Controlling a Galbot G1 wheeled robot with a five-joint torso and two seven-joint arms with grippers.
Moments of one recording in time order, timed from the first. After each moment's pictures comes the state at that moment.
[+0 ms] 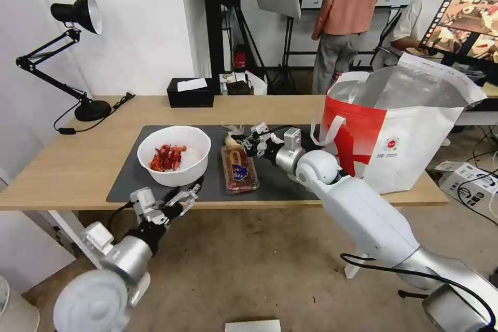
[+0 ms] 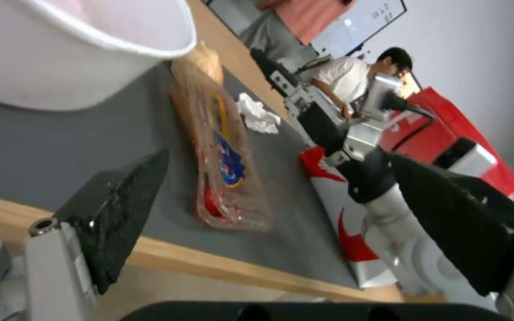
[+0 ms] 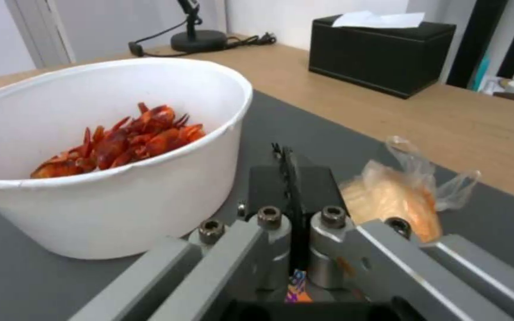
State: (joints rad) left arm 1.44 -1.07 -0.52 -2.26 -1.39 0.34 -0.21; right arm -0.42 1.16 -0.23 1.42 0.68 -0.28 -0.28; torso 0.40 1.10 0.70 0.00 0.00
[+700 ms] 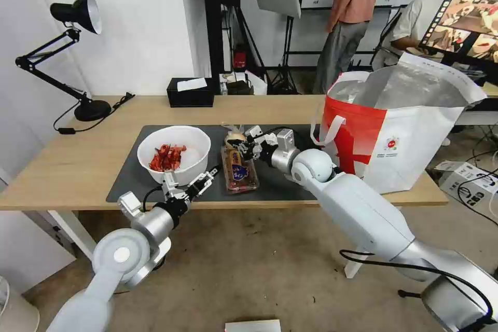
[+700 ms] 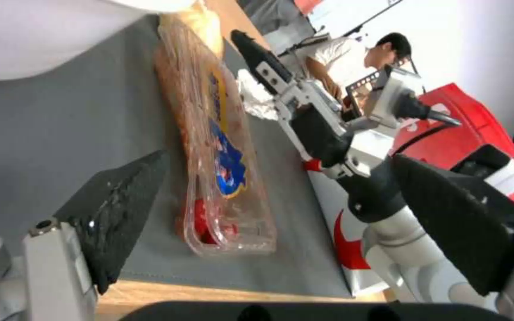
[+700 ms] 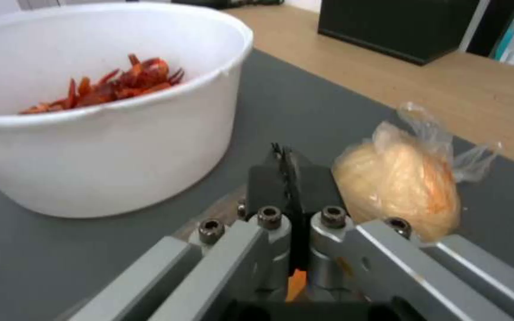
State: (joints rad) left arm 1.20 -1.06 -0.37 -2.07 -1.51 0.35 -0.25; right arm -0.36 1.16 -0.30 1.34 0.66 -0.30 -0.32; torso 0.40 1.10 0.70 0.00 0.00
